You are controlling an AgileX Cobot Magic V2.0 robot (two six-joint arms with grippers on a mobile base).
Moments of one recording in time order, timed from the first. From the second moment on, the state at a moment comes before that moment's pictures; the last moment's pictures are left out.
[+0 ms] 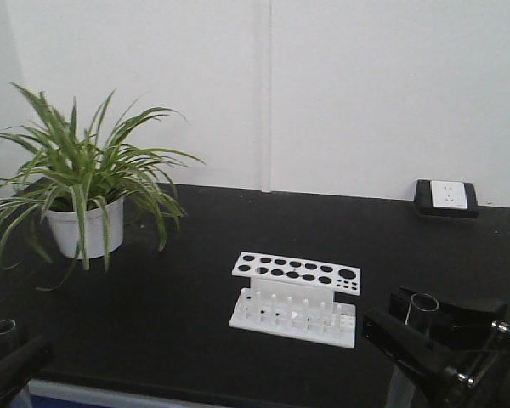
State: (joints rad) left arm -0.15 0.78 -0.42 0.95 -0.41 -0.92; right arm 0.43 0.87 -0.59 -1.15 -0.32 1.08
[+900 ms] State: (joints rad) left arm -0.15 0.78 -0.42 0.95 -0.41 -0.92; right arm 0.43 0.87 -0.59 -1.15 -0.32 1.08
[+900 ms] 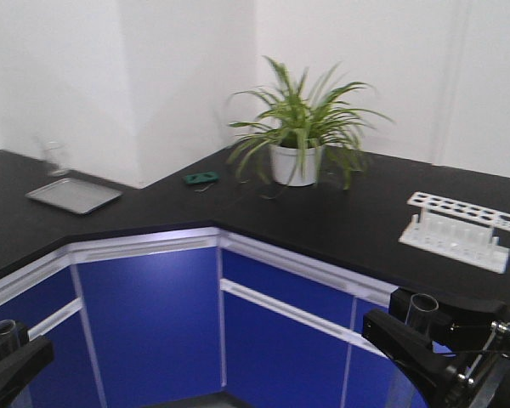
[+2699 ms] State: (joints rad) left arm -0.15 0.78 -0.42 0.95 -0.41 -0.92; right arm 0.43 0.87 -0.59 -1.15 -0.32 1.08
